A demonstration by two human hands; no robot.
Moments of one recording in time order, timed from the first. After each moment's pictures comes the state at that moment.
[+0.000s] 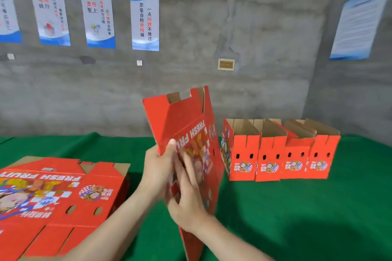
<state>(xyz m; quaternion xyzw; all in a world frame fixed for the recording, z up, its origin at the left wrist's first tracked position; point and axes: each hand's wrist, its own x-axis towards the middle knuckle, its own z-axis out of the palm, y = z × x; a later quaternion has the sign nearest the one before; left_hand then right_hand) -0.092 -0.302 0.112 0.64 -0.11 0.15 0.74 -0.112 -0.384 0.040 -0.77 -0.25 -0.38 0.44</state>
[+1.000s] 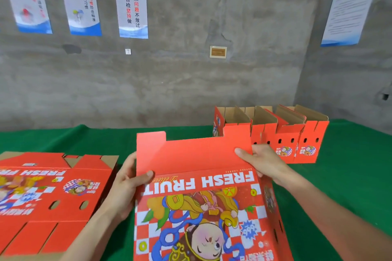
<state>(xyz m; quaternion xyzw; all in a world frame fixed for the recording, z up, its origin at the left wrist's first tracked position) -0.059 -0.256 0.028 0.57 -0.21 -0.02 0.80 -0.125 -0.583 0.092 -0.89 0.06 -0.13 0.44</state>
